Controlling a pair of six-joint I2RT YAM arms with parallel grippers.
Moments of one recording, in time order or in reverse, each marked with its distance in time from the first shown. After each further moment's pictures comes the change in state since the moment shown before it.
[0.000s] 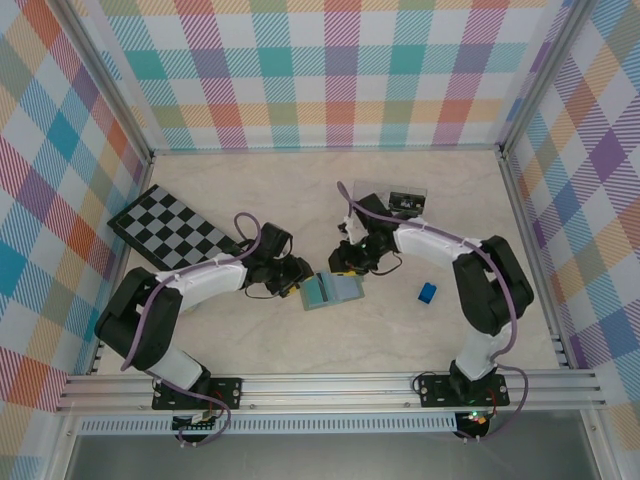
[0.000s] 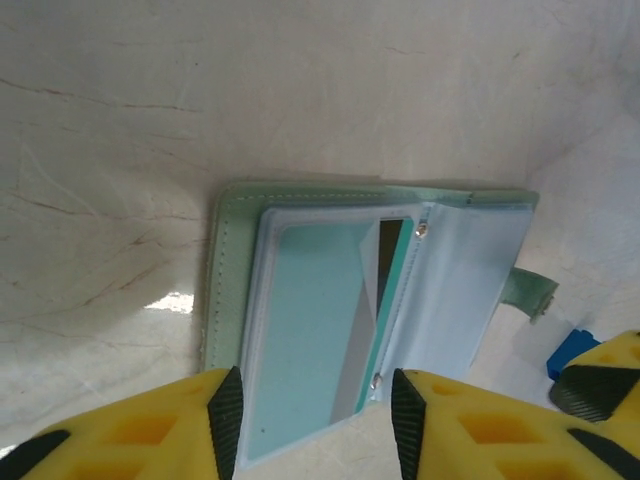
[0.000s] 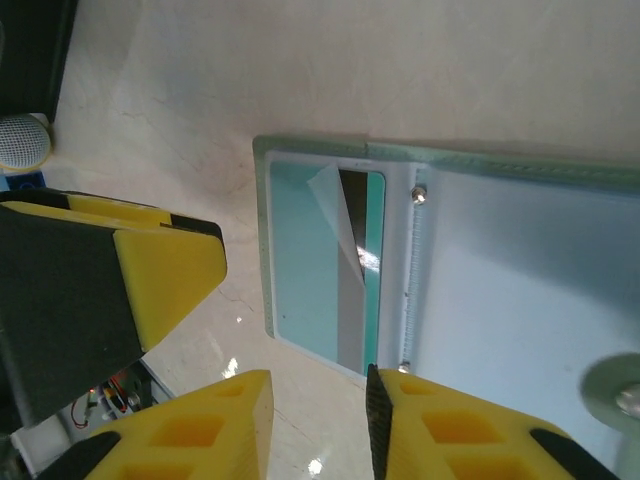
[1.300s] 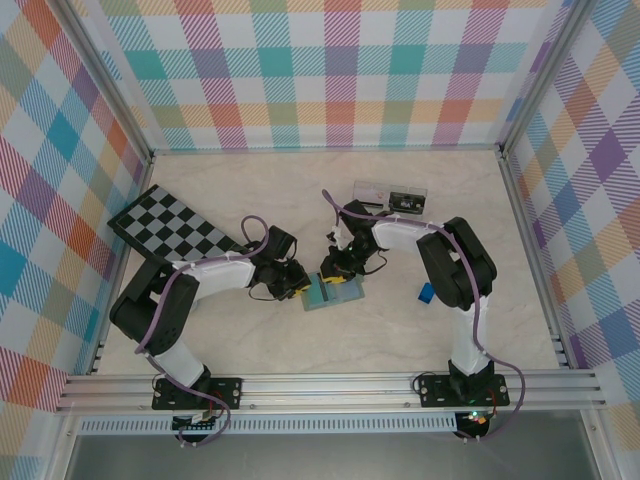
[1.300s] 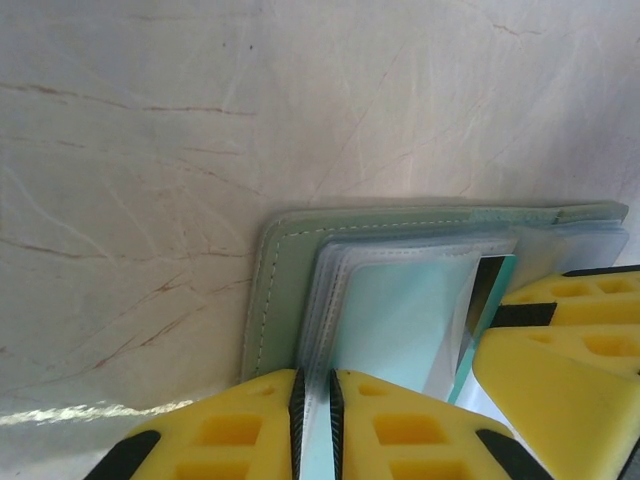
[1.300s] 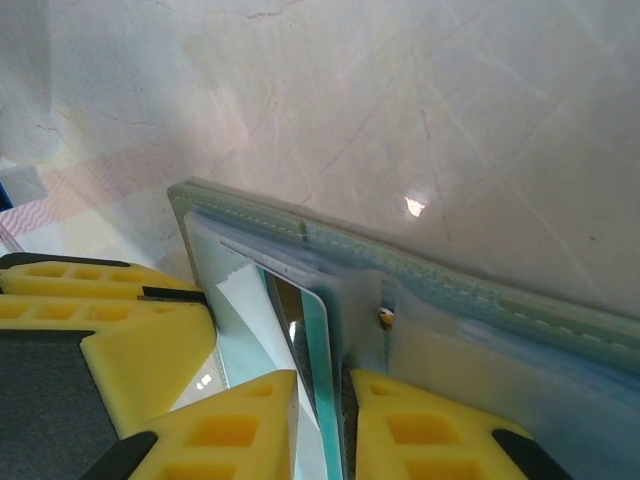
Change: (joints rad) left arm 0.000 0.100 0.008 0.024 0.024 0.018; right arm 0.020 0.245 0.121 -0.006 -0.071 0.004
